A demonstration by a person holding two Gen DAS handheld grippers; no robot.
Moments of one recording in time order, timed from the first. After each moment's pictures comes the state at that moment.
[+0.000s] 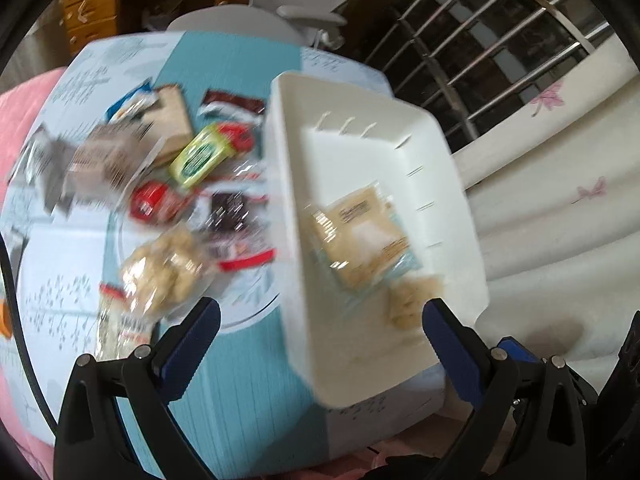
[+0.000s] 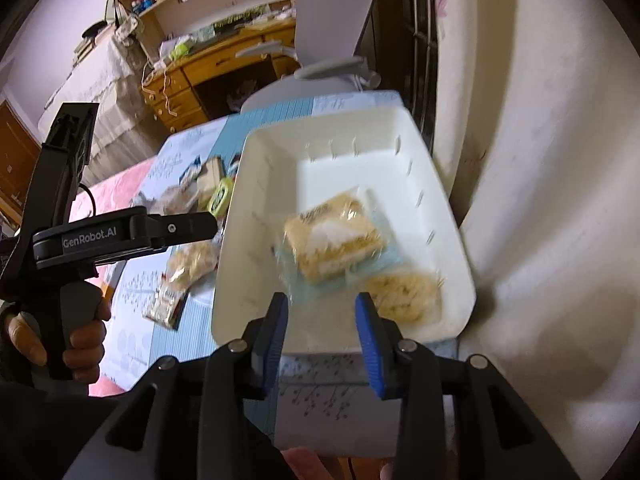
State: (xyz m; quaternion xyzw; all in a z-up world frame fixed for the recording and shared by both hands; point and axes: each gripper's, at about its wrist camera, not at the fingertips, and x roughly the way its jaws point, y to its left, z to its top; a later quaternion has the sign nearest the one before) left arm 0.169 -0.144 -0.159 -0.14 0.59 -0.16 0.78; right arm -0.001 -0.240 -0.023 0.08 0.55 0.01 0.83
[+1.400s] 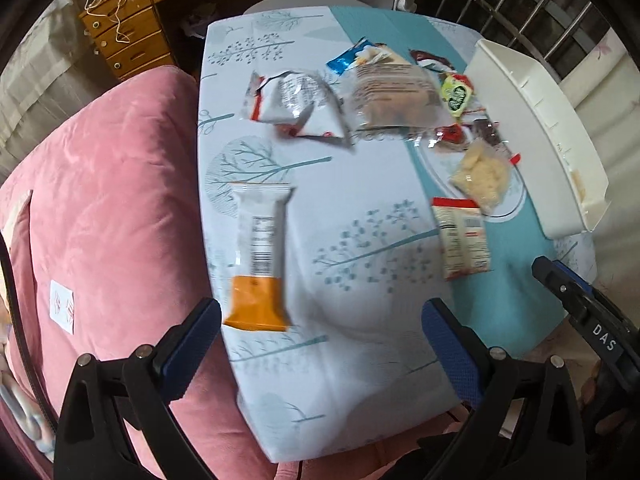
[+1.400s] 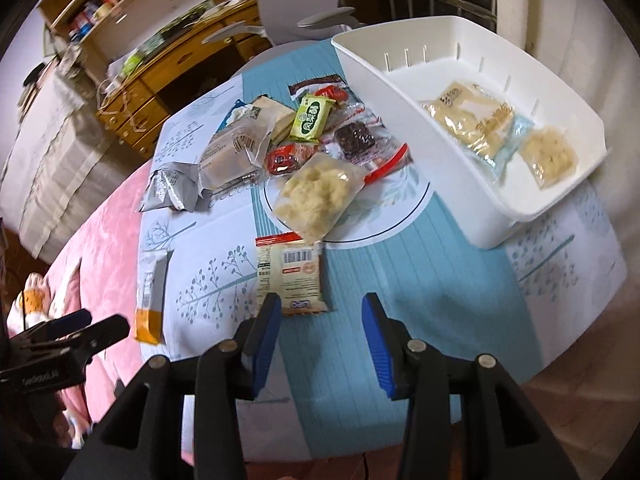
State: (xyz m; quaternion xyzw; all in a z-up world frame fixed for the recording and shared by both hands) left arm 0.135 0.136 -0.193 0.04 0.62 -0.12 0.77; right arm -0.003 0.001 -0.108 0.20 0.54 -0.12 0.81
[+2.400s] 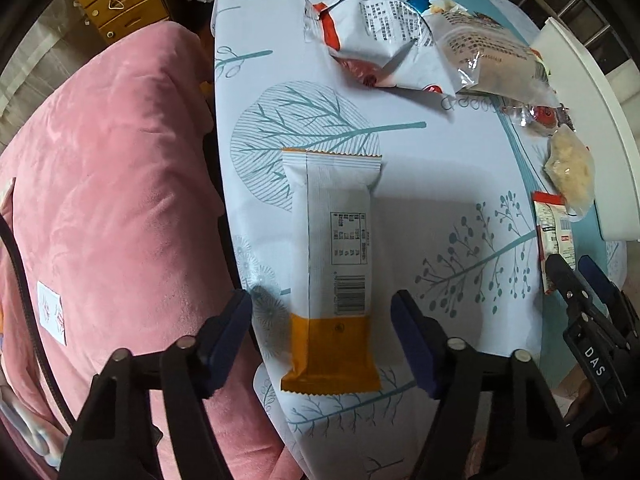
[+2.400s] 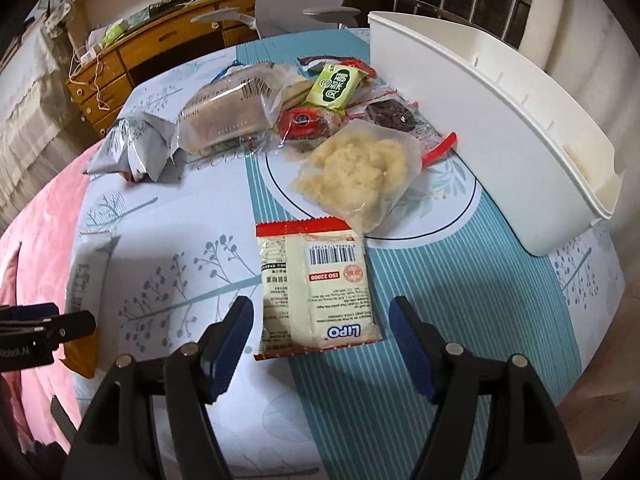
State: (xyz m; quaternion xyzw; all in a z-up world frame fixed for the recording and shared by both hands) left arm 0.188 0.179 -0.284 0.04 0.67 -0.11 0.73; right arm 0.037 0.055 -0.177 0.09 0.54 -0.18 0.82
